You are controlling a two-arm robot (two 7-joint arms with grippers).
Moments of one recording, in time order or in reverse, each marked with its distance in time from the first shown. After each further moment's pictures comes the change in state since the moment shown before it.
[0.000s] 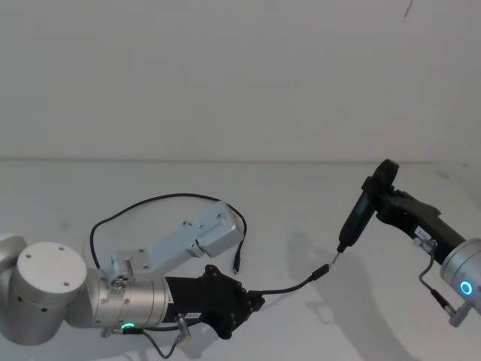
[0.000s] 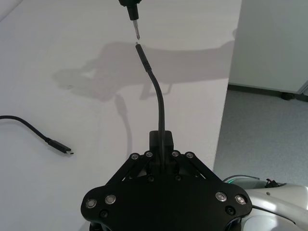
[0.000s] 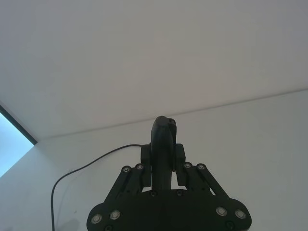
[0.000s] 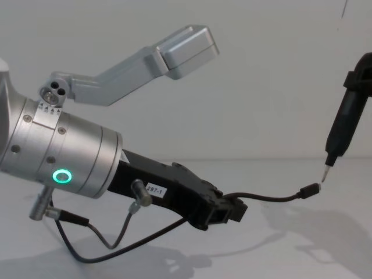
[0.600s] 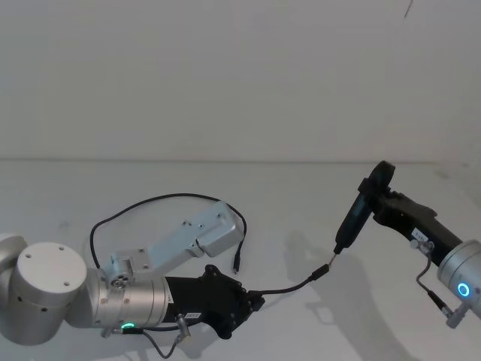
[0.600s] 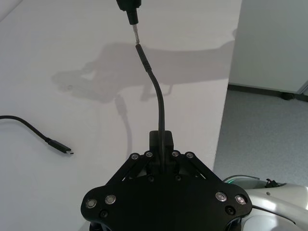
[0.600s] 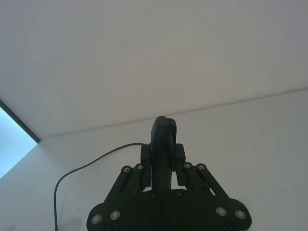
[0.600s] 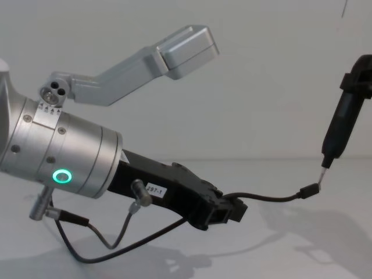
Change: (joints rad) left arm 0.000 0.000 0.000 0.000 0.000 0.000 0.000; right arm 0.002 0.012 -0.014 0.010 0.015 -0.014 0.007
